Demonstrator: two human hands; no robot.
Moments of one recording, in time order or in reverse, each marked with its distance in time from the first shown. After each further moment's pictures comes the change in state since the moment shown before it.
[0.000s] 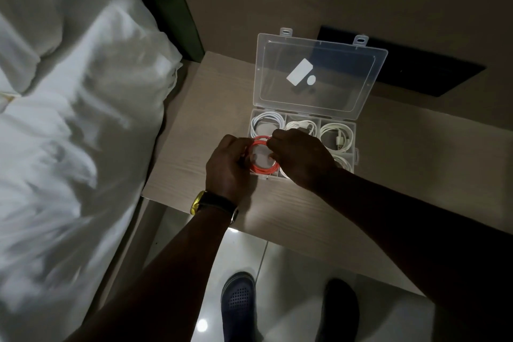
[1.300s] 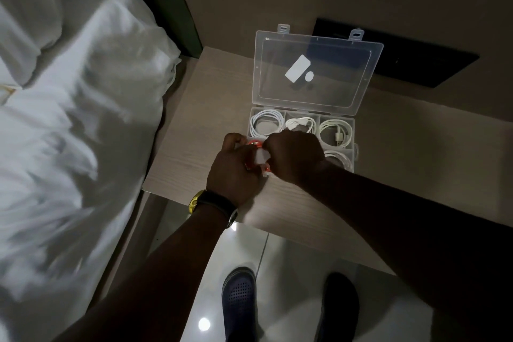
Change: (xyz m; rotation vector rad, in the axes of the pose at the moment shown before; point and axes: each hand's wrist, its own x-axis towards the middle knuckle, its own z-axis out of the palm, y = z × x) left_hand -0.015 0.002 -0.003 0.023 -0.208 0.000; right_hand 0.003 -0.024 -0.006 -0.096 -0.172 0.209
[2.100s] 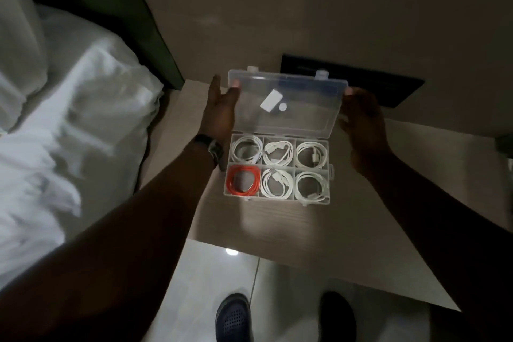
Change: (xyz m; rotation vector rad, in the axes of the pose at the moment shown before) left_hand 0.124 0.060 -0.035 -0.853 0.071 -0.306; right_hand -0.022 0.119 -0.064 1.472 0.705 0.525
